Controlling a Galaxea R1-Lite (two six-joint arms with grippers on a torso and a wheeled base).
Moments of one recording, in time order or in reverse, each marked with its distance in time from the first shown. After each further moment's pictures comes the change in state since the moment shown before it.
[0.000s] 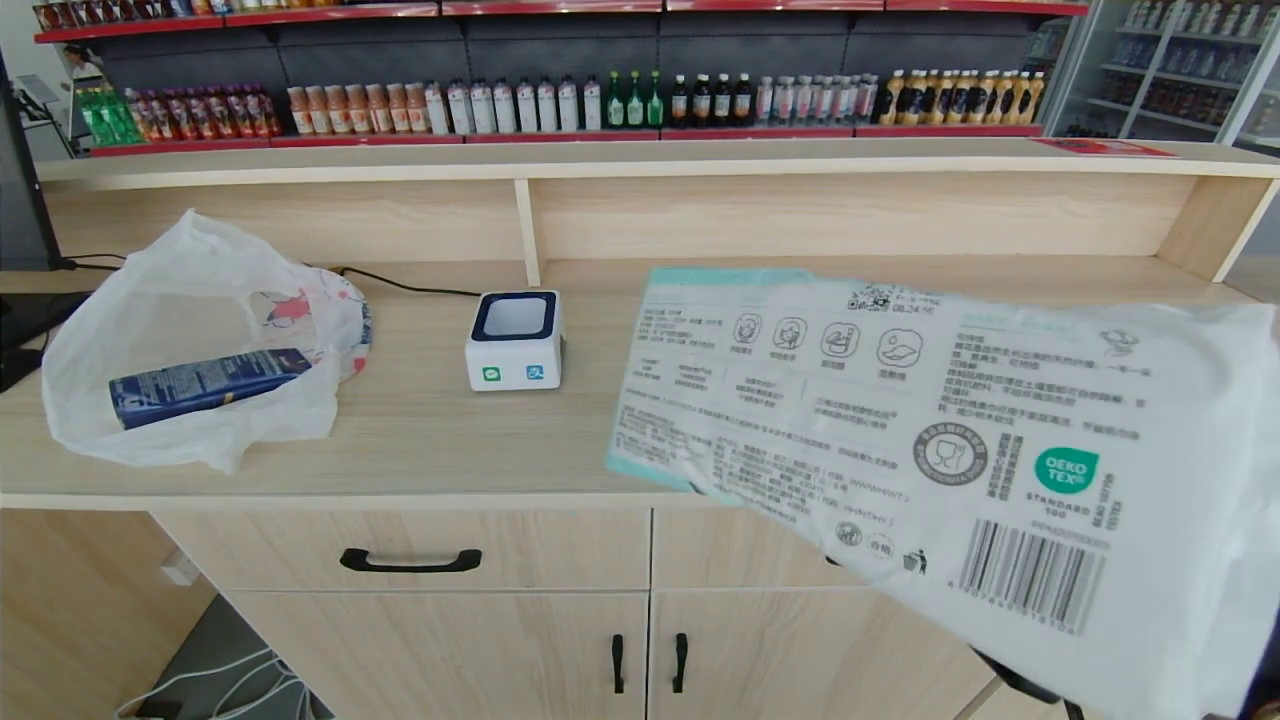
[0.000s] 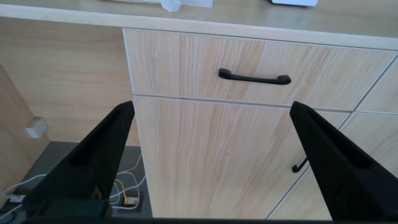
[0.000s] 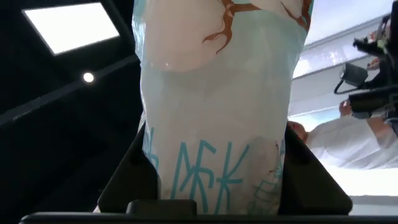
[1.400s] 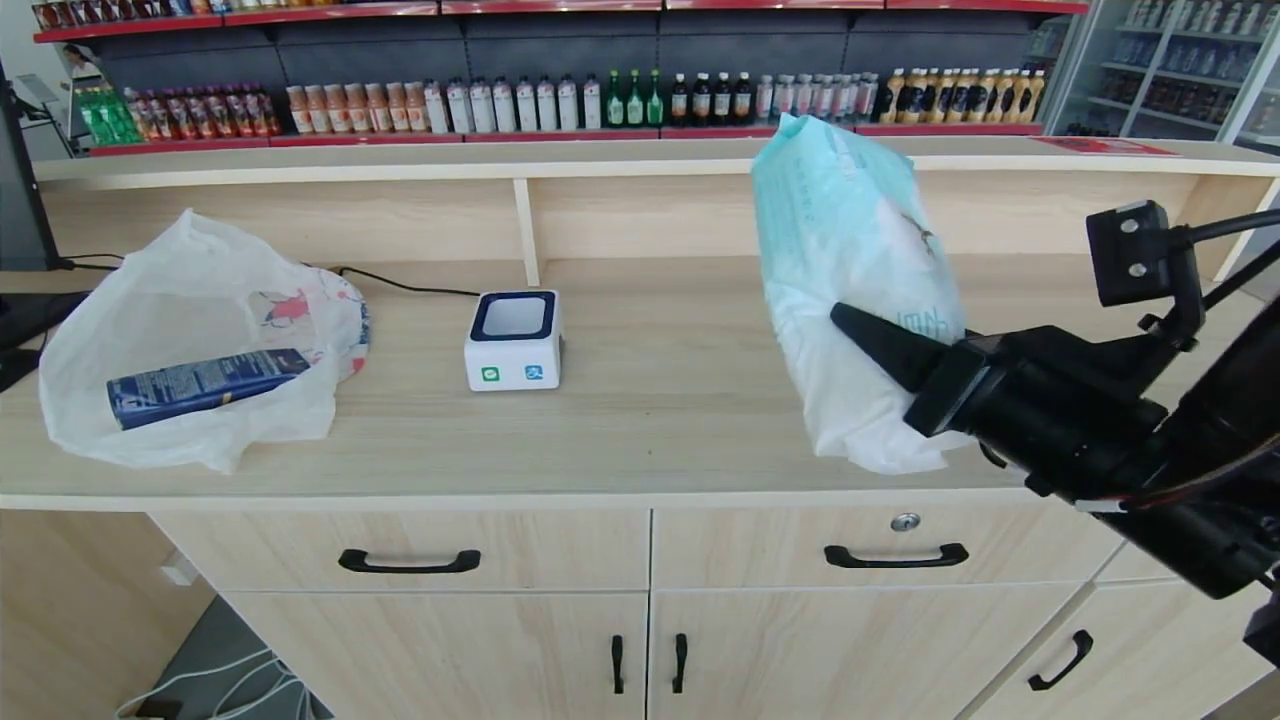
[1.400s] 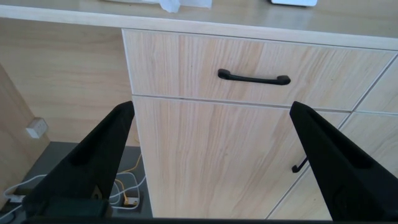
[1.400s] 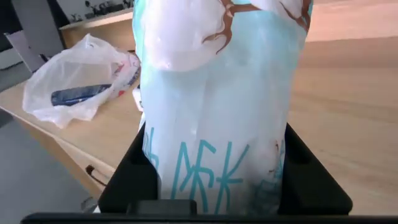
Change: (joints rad) left arm 0.000 0.000 0.000 0.000 0.000 0.000; right arm -0.129 0.041 -0.255 0.425 -0.556 -2.078
